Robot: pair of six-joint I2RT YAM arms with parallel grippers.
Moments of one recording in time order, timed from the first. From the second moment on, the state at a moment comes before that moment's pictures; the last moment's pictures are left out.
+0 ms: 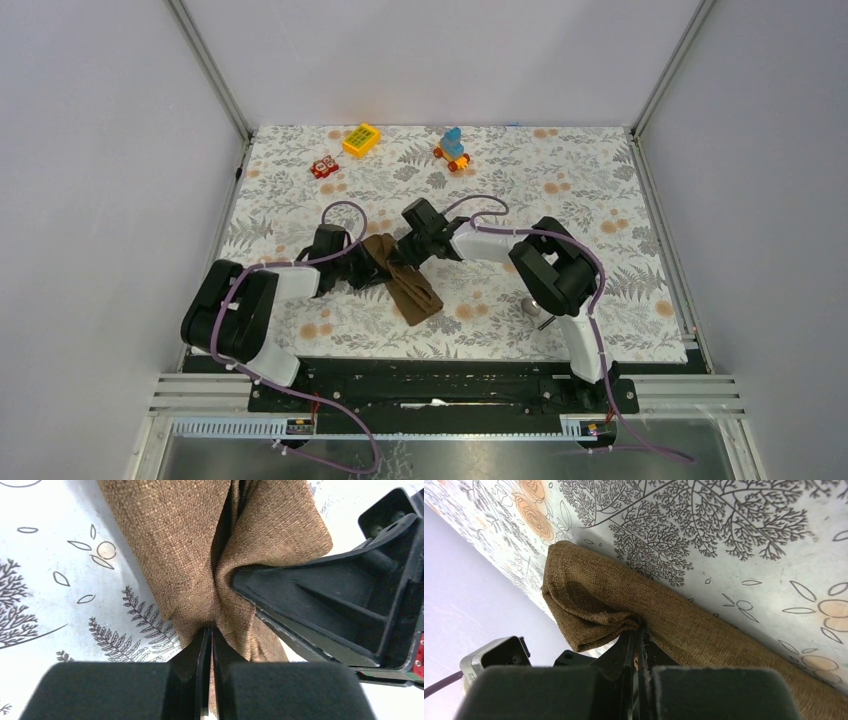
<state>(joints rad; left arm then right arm) -0.28 1.54 0.51 0.20 0.44 -0.87 0.82 2.12 1.41 -0.22 -0.10 1.62</state>
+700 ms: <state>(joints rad) -0.28 1.43 0.53 0.06 0.34 -0.81 0.84 2.11 1.16 0.20 -0.05 1.96</state>
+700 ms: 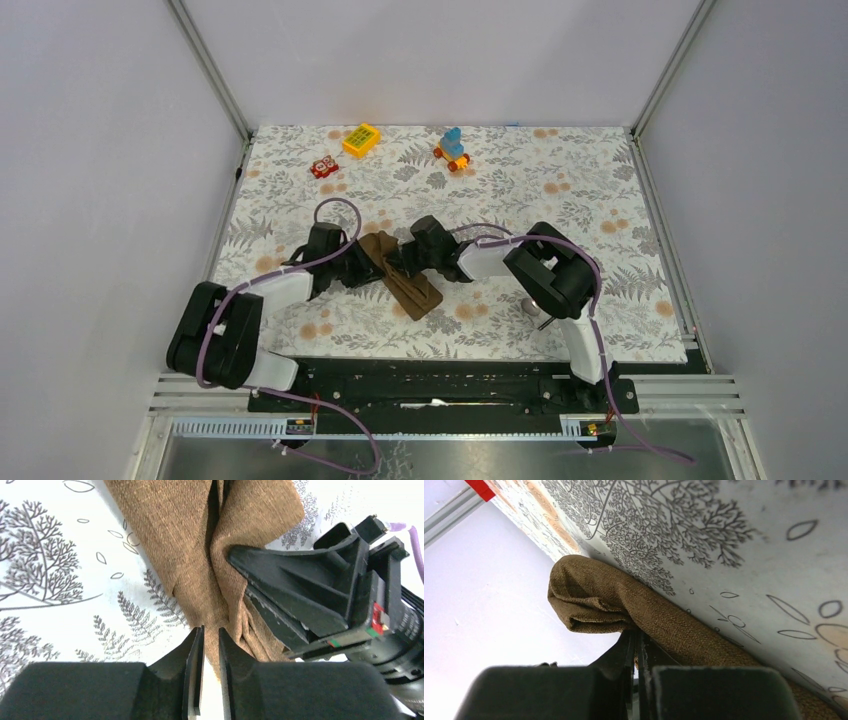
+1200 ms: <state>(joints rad) -0.28 1.53 0.52 0.17 0.38 -0.84 0.85 2.11 1.16 0.26 -0.04 2.01</state>
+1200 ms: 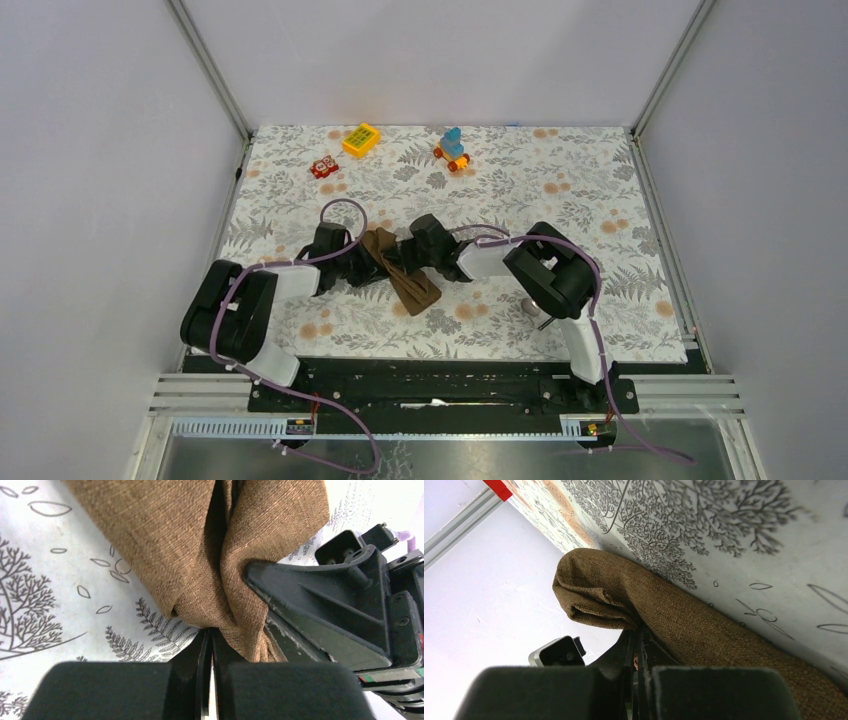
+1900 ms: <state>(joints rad) -0.25 1.32 0.52 -0.09 0.24 -0.76 0.87 2.15 1.10 0.52 -0.01 1.96</state>
